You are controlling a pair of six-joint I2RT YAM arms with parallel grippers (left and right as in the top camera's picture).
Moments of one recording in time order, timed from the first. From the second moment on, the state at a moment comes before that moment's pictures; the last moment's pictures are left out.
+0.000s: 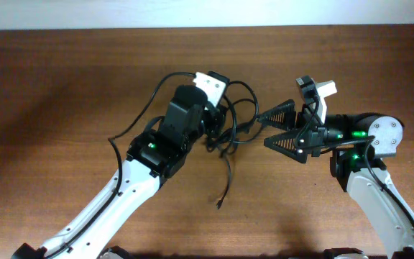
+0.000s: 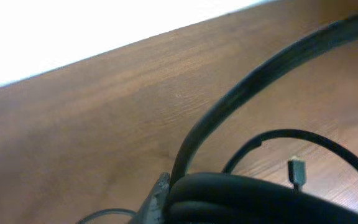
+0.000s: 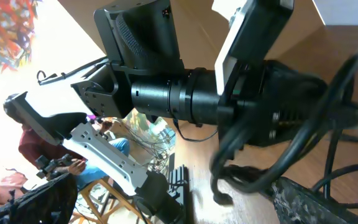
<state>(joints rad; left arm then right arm) -0.57 1.38 1.09 -0.25 -0.05 0.01 0.03 1.33 0.70 1.11 -1.53 1.15</state>
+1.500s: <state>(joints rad) -0.57 1.71 1.10 -0.42 0.16 0.60 -0.14 1.33 0.70 1.02 -1.51 1.15</state>
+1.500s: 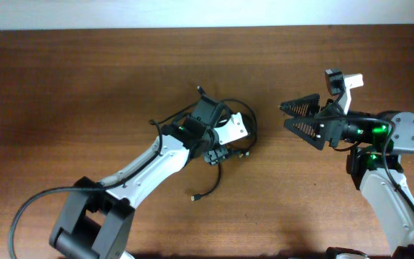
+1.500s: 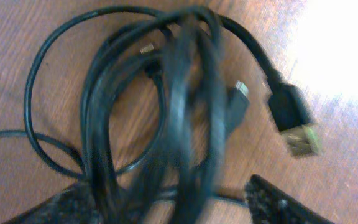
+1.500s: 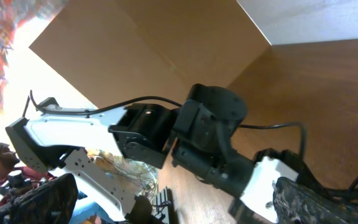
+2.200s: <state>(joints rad) -0.57 1.41 1.09 -0.39 0.21 0.67 -0.19 1.33 0.70 1.02 -1.54 1.15</state>
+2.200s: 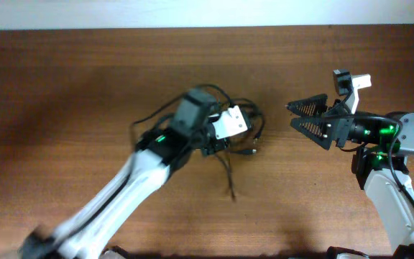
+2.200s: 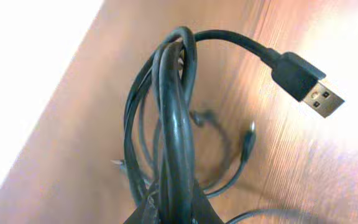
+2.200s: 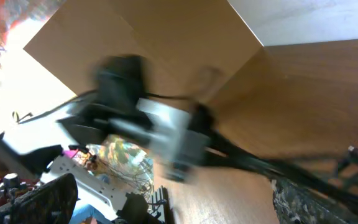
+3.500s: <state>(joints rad) -0.57 1.14 1.09 -0.30 0.46 0.98 -0.14 1.33 0.70 1.02 -1.54 1.15</state>
